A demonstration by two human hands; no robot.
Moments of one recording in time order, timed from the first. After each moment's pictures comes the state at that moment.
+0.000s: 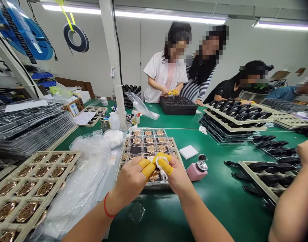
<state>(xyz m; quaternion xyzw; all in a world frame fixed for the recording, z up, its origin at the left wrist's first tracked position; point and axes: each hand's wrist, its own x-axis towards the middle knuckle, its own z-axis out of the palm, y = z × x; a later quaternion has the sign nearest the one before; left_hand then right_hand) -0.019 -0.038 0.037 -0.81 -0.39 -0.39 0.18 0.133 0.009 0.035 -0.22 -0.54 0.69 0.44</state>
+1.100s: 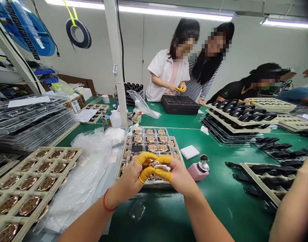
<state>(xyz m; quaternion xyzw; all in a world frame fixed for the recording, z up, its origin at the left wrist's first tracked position) -0.024 -0.043 0.027 -0.71 -0.42 -0.49 -0.27 0.144 0.004 0.048 -0.26 -0.68 0.60 0.33</state>
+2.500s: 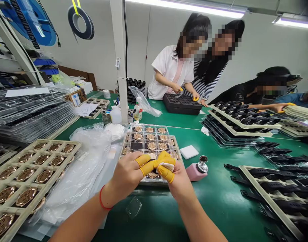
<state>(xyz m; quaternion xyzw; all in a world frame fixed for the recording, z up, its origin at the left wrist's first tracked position) -0.030 -0.042 0.045 -0.80 -0.37 -0.42 0.21 0.136 -0.002 0.038 -0.22 -0.58 0.63 0.47</state>
